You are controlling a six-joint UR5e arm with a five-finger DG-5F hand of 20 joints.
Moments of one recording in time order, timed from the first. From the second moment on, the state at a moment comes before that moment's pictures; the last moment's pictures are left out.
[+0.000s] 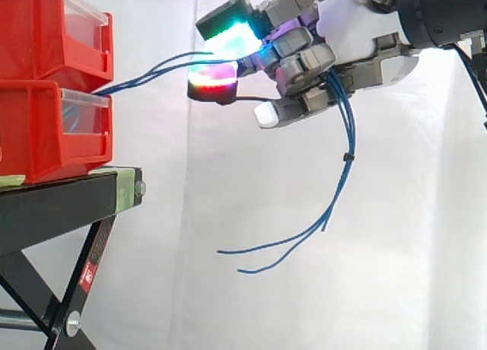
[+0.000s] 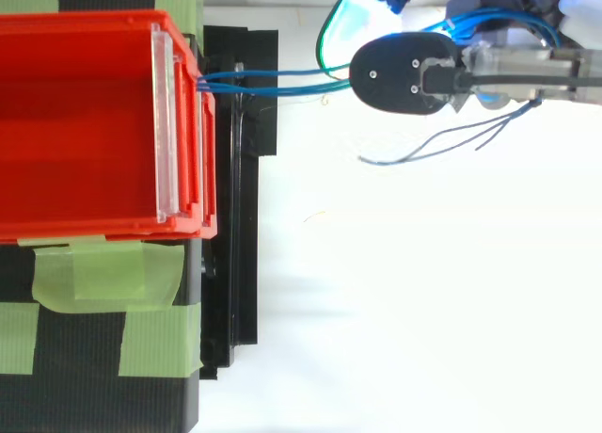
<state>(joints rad) 0.28 -1.86 -1.57 -2.97 -0.76 -0.08</state>
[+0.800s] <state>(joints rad) 0.27 -1.86 -1.57 -2.97 -0.76 -0.08</state>
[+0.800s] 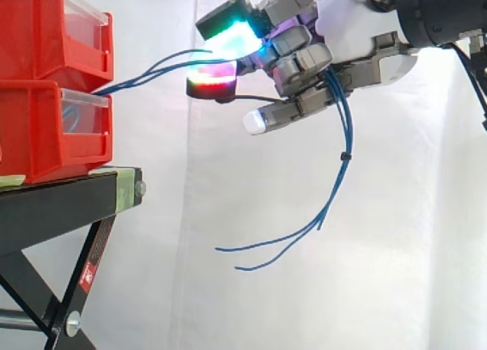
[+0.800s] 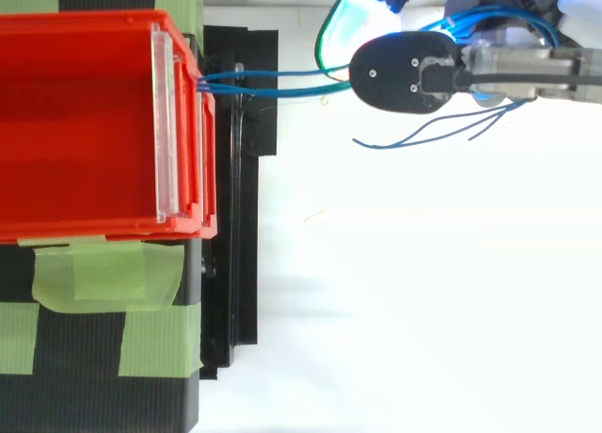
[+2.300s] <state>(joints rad) 0.28 -1.86 -1.57 -2.95 -0.77 -0.02</state>
